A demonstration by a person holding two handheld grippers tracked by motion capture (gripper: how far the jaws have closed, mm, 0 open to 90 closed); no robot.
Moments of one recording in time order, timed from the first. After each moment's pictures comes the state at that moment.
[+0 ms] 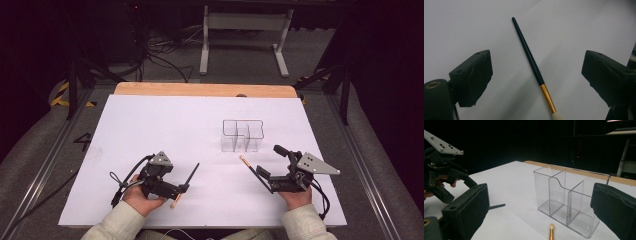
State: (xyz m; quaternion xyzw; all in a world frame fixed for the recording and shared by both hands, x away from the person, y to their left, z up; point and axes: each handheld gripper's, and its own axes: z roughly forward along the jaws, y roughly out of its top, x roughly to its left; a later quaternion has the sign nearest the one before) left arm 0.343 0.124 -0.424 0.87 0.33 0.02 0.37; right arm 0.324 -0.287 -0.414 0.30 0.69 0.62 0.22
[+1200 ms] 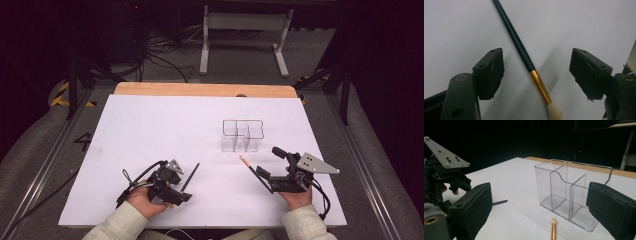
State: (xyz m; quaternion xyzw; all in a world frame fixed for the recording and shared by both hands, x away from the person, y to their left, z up) left arm 0.345 0.103 -0.441 0.92 0.29 -0.02 0.28; right arm 0.324 -0.288 -0.416 0.31 0.69 0.62 0.21
